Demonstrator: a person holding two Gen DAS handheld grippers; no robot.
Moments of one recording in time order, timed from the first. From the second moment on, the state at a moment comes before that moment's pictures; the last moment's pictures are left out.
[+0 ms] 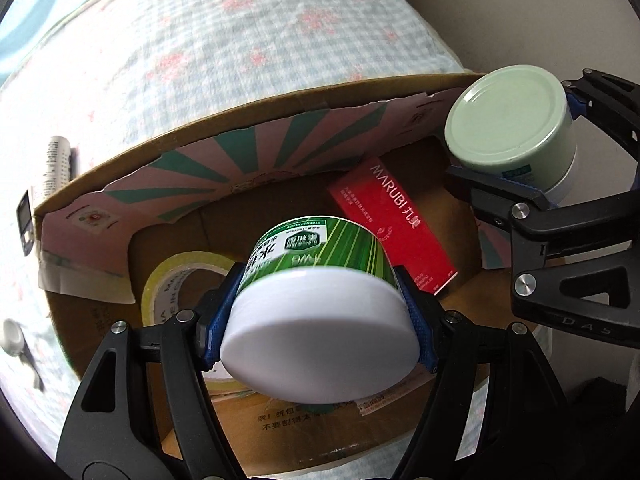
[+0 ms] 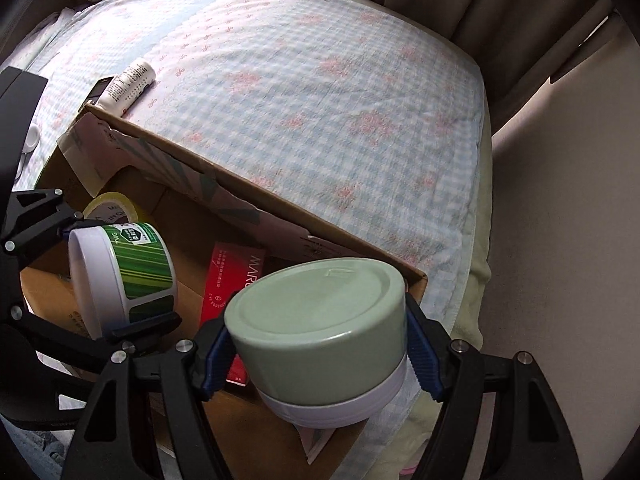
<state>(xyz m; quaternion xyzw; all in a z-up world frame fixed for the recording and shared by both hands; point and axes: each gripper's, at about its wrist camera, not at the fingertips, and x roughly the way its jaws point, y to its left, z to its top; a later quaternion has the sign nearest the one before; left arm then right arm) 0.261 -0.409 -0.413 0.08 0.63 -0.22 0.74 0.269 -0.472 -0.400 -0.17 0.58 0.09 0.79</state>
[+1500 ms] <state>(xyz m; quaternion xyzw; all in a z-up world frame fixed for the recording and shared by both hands) 0.153 -0.198 -0.192 0.04 0.50 -0.09 0.86 0.203 -0.396 -0.195 -0.03 0.45 0.12 0.88</state>
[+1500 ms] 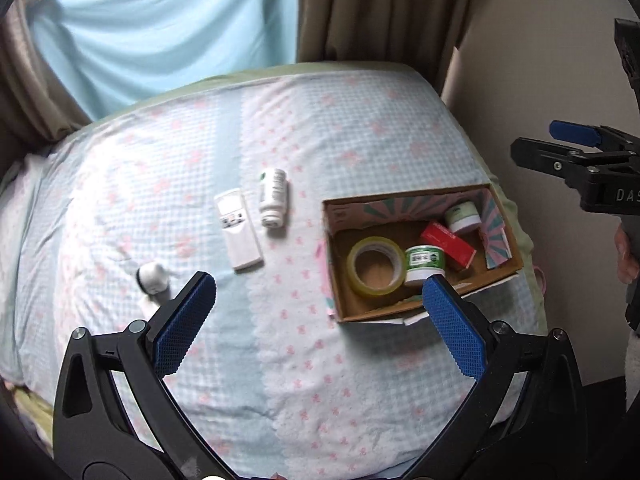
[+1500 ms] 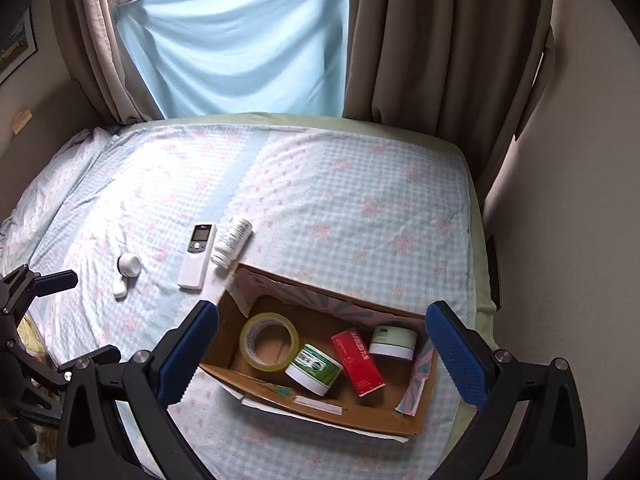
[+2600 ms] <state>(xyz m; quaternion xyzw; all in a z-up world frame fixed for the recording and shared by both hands) 0.240 0.105 -0.299 0.01 0.54 -0.07 0.84 0.303 -0.156 -0.267 0.07 0.53 0.03 0.85</state>
